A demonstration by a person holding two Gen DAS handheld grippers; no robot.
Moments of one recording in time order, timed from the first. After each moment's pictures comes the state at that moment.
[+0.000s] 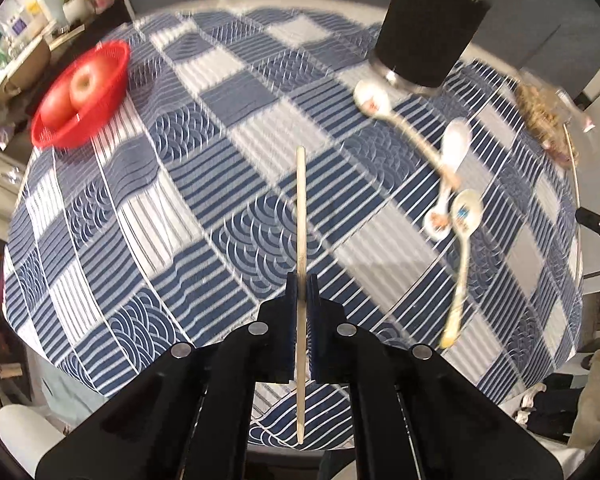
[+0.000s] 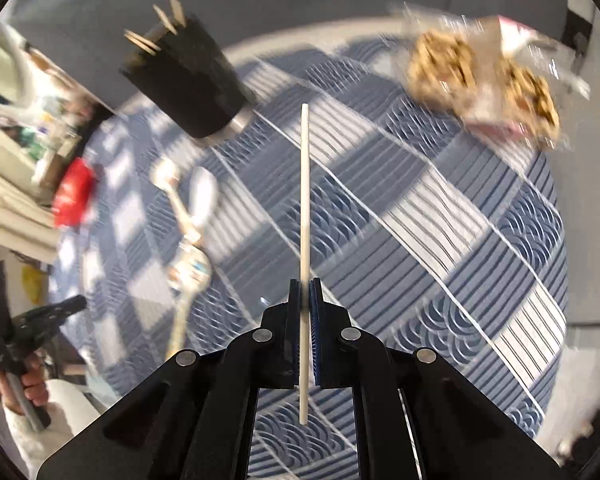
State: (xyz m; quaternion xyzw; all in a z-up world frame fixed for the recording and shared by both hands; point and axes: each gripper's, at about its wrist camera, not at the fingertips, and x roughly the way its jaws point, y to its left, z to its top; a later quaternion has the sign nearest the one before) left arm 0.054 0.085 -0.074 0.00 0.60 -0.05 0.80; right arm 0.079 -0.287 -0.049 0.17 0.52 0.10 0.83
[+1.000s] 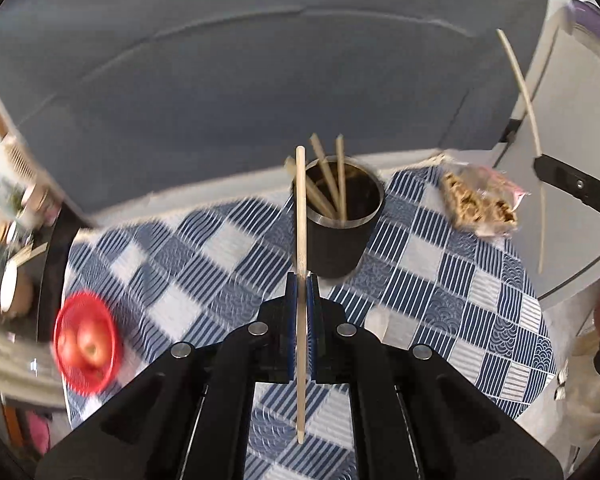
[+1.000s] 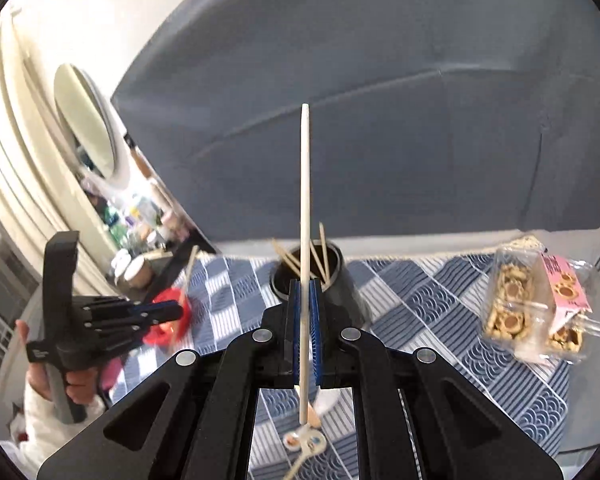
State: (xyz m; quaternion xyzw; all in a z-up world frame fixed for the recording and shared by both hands) left arm 0.201 -0.006 0.073 0.10 0.46 -0.17 0.86; right arm 0.158 -0.252 0.117 0.18 0.32 0.17 0.92
